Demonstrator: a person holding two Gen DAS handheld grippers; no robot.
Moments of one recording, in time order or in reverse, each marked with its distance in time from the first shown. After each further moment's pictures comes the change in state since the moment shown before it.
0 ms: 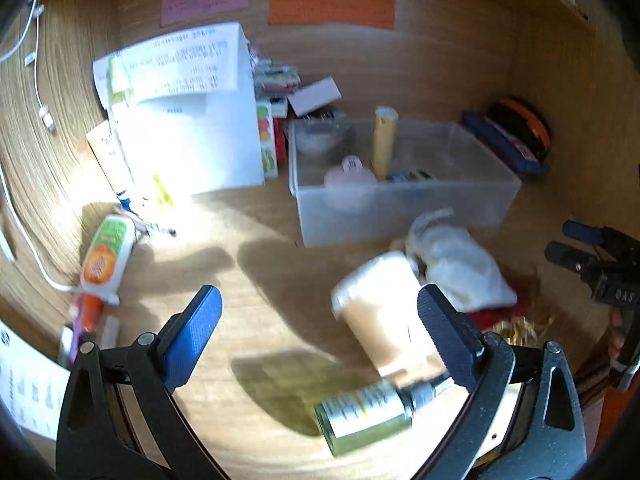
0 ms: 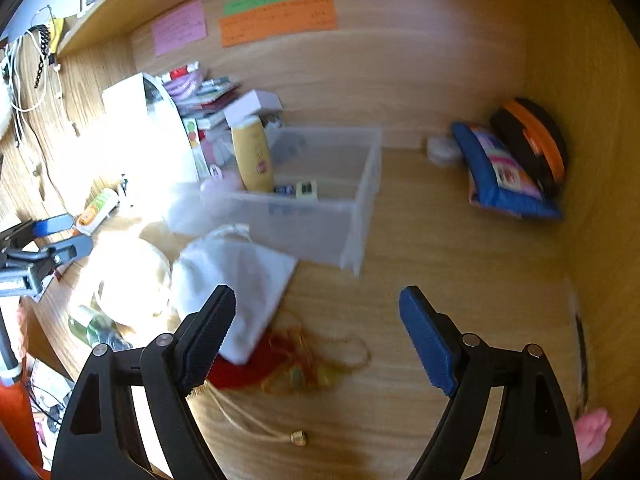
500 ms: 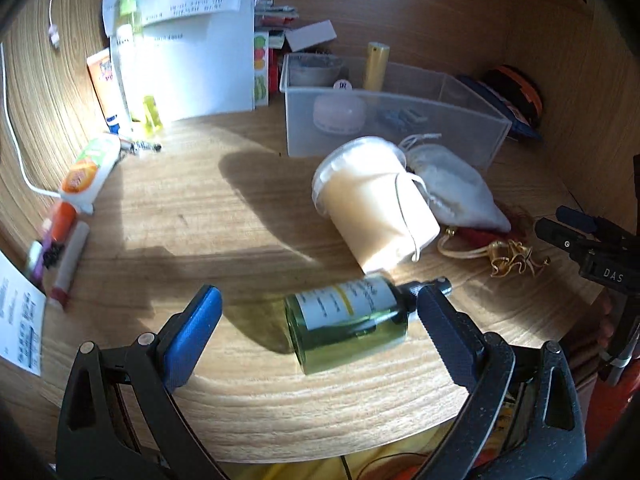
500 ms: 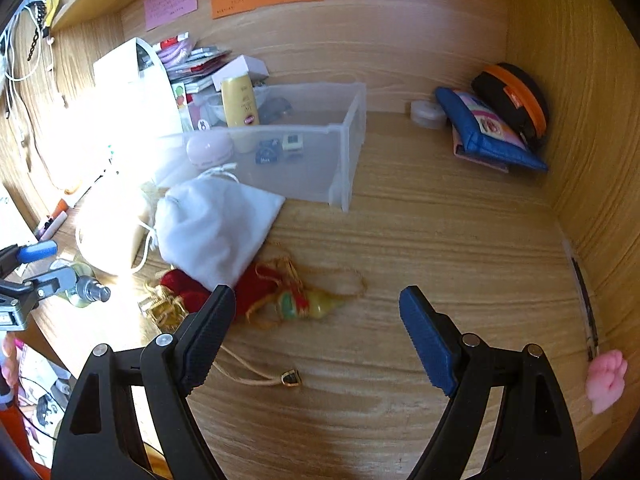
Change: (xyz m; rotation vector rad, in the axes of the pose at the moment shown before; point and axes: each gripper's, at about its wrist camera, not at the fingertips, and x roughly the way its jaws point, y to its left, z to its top) left arm 0.009 -0.005 -0.058 -0.072 0.105 -0.052; right arm 0.002 0.000 -0.042 0.004 0.047 -0.056
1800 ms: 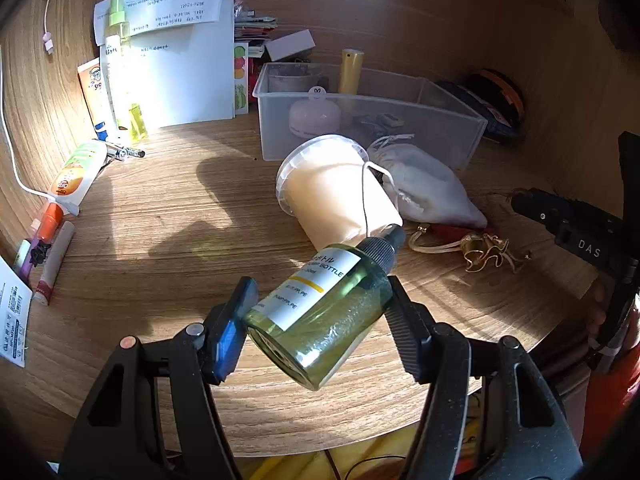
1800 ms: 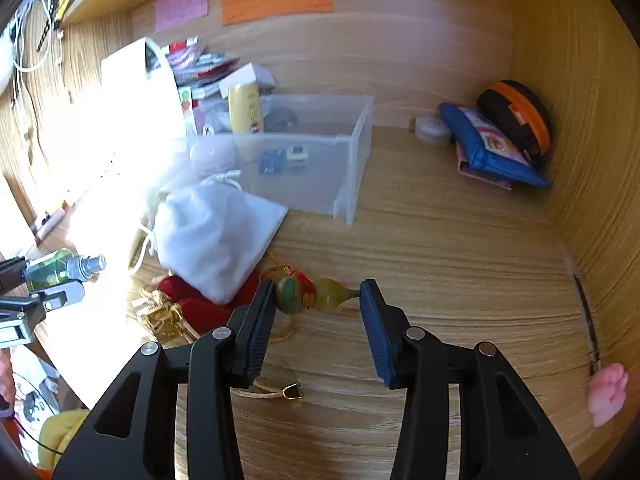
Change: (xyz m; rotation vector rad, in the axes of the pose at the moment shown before) left arm -0.010 -0.015 -0.008 0.018 -0.065 -0.036; right arm -0.001 0.004 0.004 -0.042 -0.071 -0.007
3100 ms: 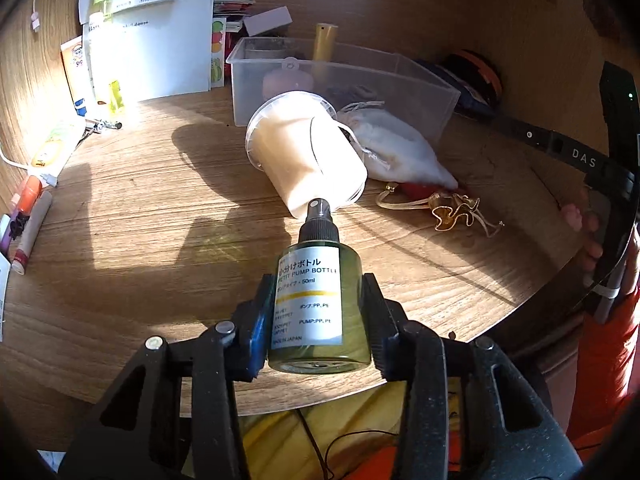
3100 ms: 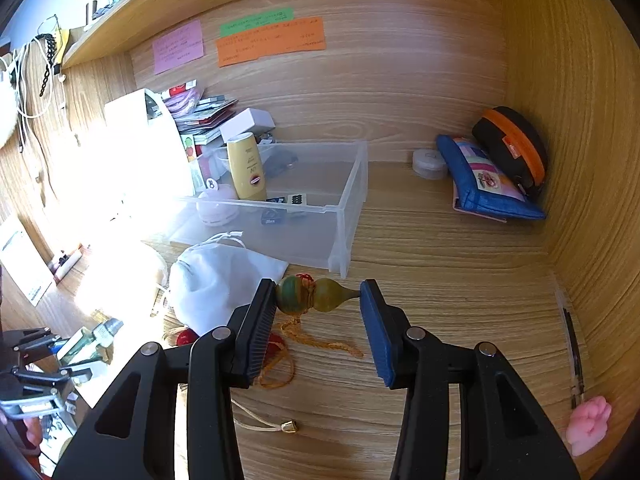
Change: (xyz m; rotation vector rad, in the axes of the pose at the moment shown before) left arm 0.000 -0.009 -0.021 -0.009 0.076 -0.086; right arm -0.015 -0.013 0.032 0.030 -0.069 0.052
